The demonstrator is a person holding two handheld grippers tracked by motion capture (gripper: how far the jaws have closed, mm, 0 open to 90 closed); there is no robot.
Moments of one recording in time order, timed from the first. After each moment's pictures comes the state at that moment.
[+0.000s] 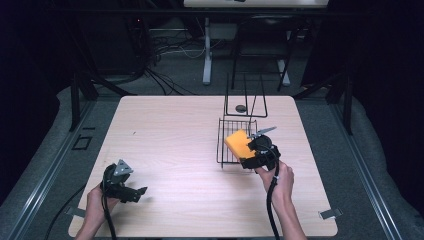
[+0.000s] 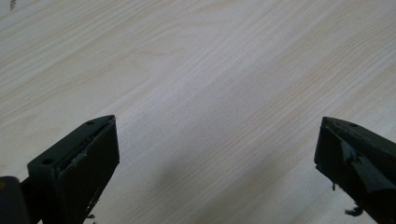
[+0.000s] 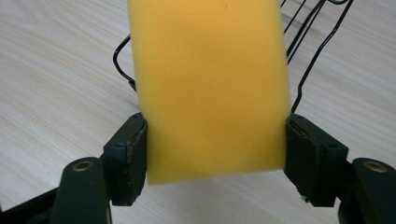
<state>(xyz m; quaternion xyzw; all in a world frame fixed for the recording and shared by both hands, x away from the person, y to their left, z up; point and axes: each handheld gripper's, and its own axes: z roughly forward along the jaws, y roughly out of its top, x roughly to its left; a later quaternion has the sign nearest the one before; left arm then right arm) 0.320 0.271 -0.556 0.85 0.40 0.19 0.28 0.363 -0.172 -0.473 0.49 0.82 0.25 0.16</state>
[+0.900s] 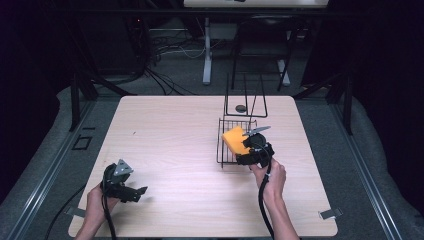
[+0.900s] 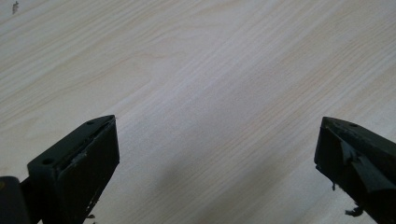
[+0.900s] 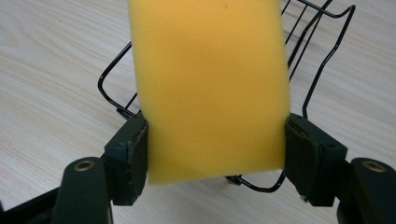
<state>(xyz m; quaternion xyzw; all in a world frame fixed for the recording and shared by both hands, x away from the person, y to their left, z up) 0.321 0.271 -0.556 0.85 0.39 0.19 0.29 0.378 -0.160 -0.486 0.50 0.80 0.26 0.18</state>
